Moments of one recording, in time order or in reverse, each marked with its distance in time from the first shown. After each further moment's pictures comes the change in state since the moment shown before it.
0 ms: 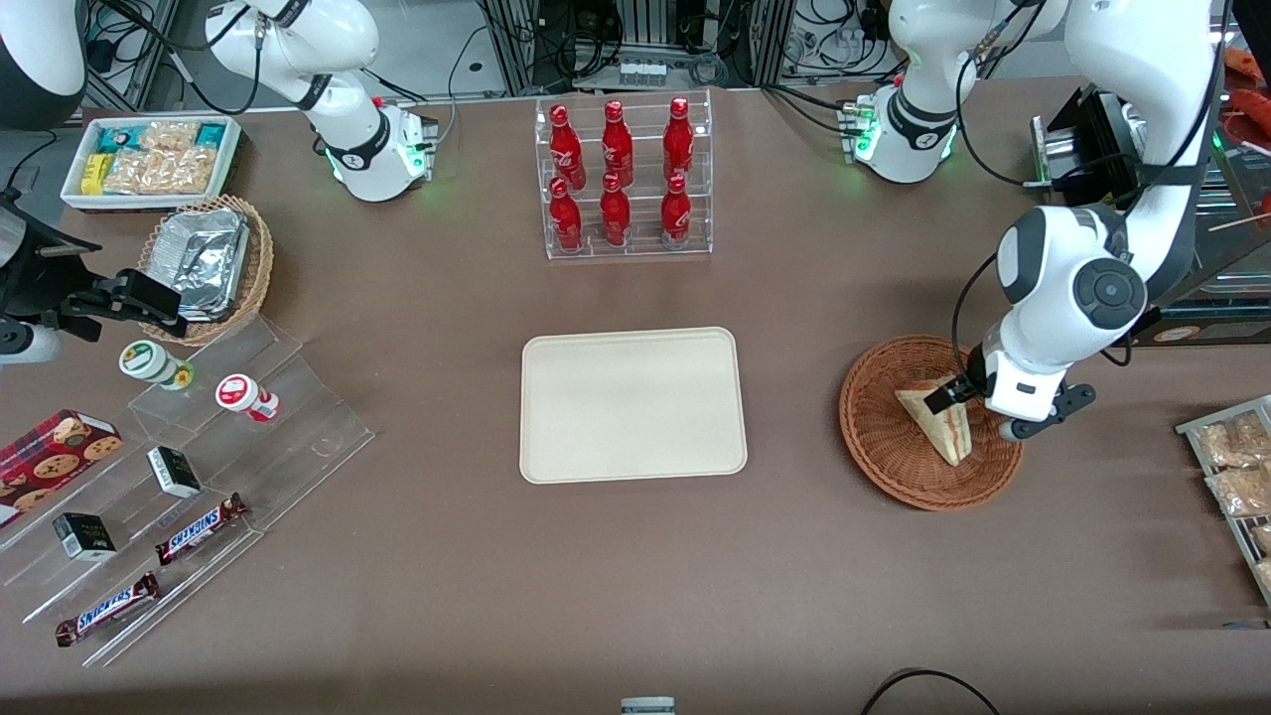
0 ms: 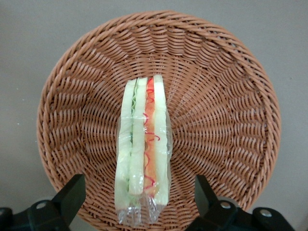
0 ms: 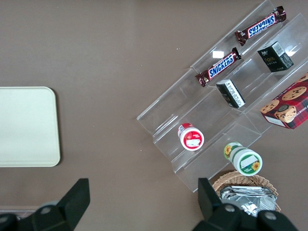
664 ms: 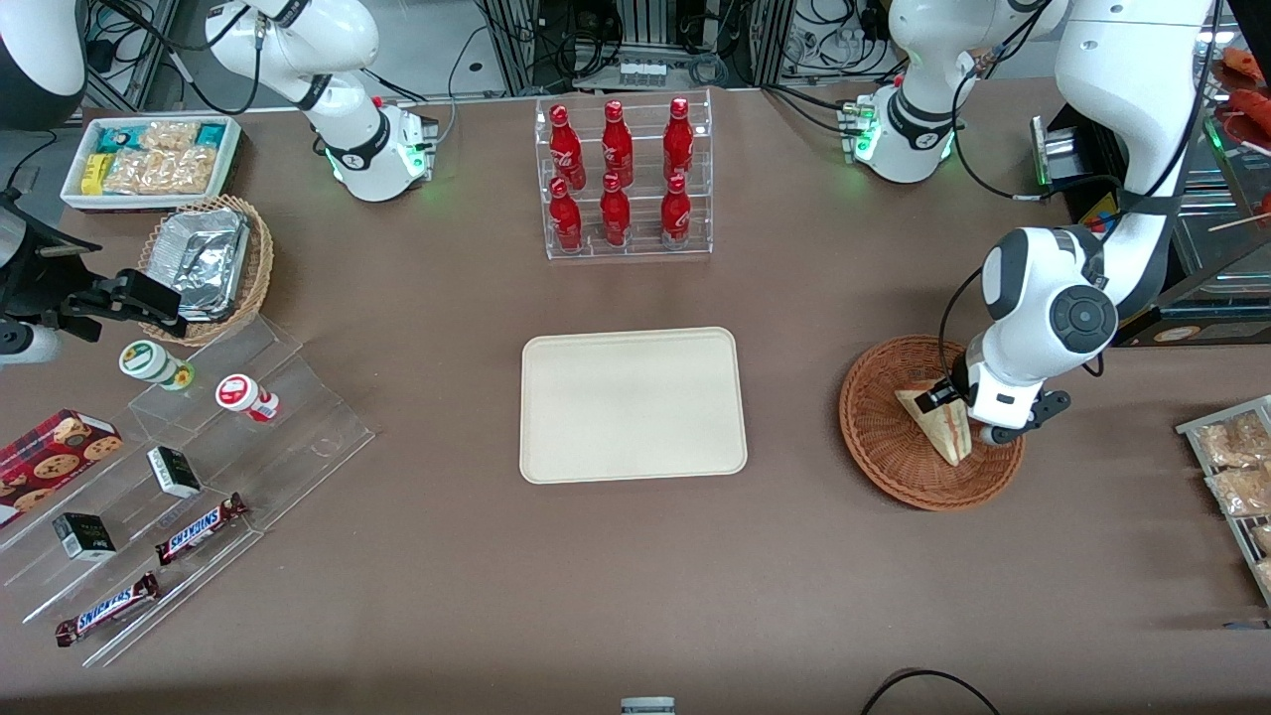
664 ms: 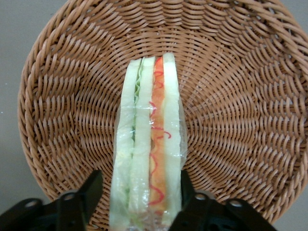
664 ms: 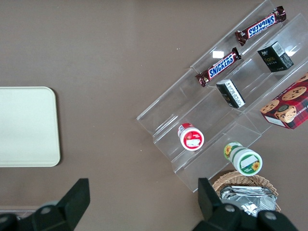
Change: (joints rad) arm 0.000 0.058 0.002 -0.016 0.000 0.013 -0.009
